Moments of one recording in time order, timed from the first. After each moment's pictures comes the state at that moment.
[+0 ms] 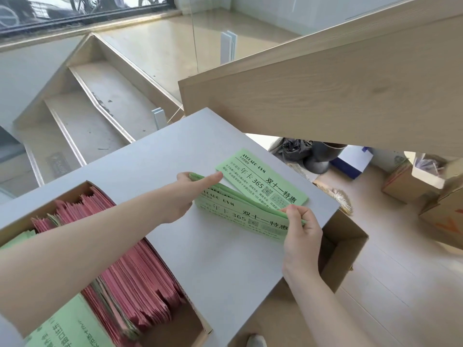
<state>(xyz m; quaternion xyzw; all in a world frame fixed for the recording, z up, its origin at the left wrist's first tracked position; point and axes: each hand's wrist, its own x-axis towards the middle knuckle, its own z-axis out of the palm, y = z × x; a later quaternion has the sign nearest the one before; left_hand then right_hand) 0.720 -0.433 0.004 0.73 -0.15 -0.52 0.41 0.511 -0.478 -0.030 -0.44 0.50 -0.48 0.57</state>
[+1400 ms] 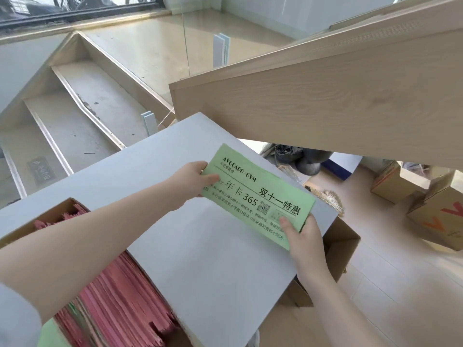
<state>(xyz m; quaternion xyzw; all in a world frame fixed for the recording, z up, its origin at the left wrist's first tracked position) 0.738 -0.477 0.012 0.76 -0.32 -0.43 0.36 0.502 -0.509 -0.040 -0.56 0.55 -0.32 0.53</state>
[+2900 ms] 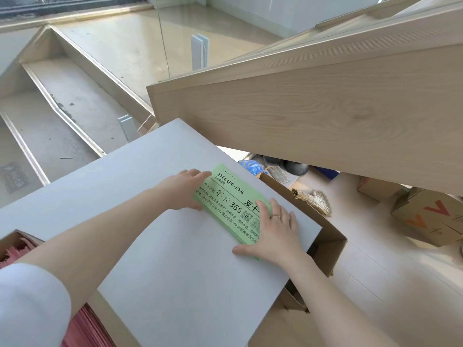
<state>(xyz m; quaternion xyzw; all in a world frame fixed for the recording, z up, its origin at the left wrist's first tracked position) 0.761 -0.539 -0.025 0.74 -0.64 -0.20 -0.04 0.522 -0.574 -0.043 -0.86 0.48 0.09 0.17</state>
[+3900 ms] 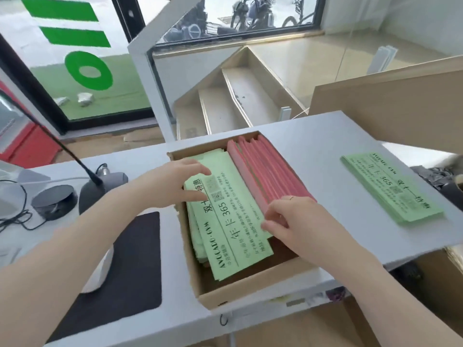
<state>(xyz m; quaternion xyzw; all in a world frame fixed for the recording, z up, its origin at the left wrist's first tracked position) 0.725 -0.117 0.083 0.90 -0.40 -0.14 0.08 0.549 -0.309 0.068 -0.97 0.04 -0.03 0.25</state>
